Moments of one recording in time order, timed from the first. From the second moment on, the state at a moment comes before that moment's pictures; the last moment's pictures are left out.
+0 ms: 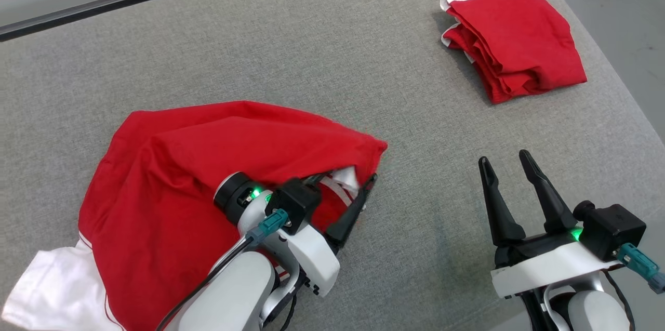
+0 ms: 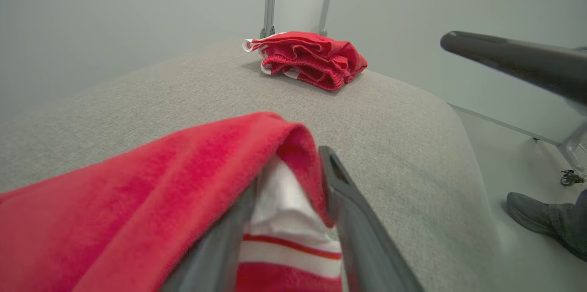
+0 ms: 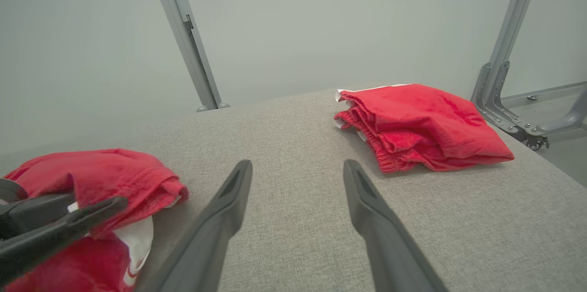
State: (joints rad) left arm -0.43 0.09 -0.63 0.33 -0.26 -0.13 -0.10; right arm -0.11 -0.10 0.19 0.03 0.30 0.13 -0.09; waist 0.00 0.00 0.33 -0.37
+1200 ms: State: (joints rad) left arm -0.05 0.29 -0.20 0.09 -0.46 0.08 -0.26; right arm 0.00 -0.18 0.09 -0.05 0.26 0.13 0.02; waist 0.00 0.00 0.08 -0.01
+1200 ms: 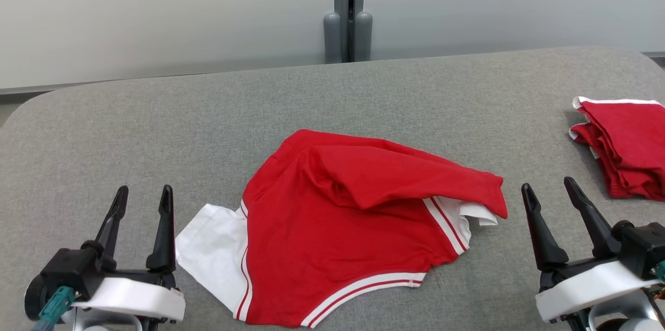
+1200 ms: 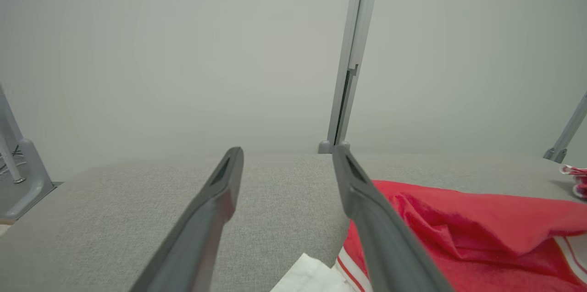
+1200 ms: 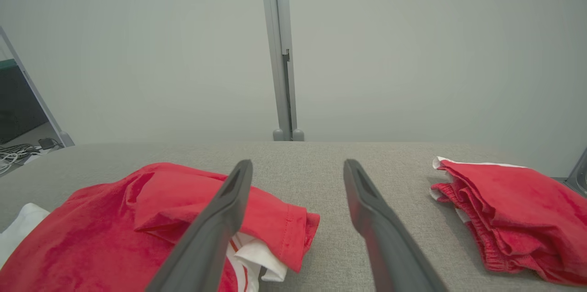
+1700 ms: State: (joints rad) left arm 0.08 0.30 -0.23 0.03 -0.46 0.11 -0.22; right arm 0.09 -0.17 0.08 -0.09 0.24 0.13 0.06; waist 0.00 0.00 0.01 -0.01
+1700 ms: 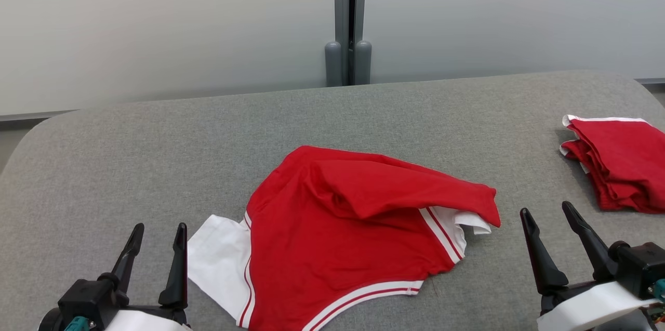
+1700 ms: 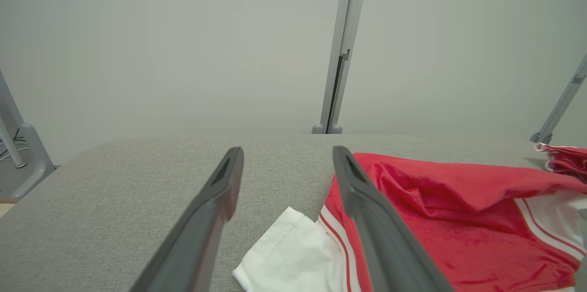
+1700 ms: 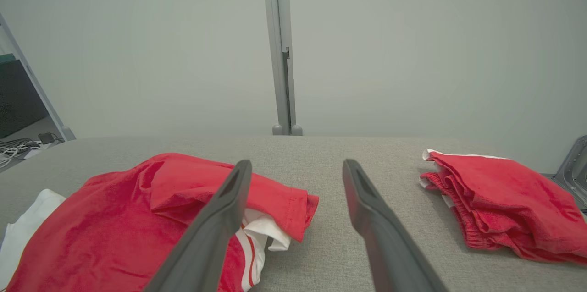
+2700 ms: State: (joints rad) left arm 0.08 0.30 -0.25 0.00 -0.47 0.14 -0.21; right arm 0.08 -0.18 0.15 -0.10 0.25 0.13 0.08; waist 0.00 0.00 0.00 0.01
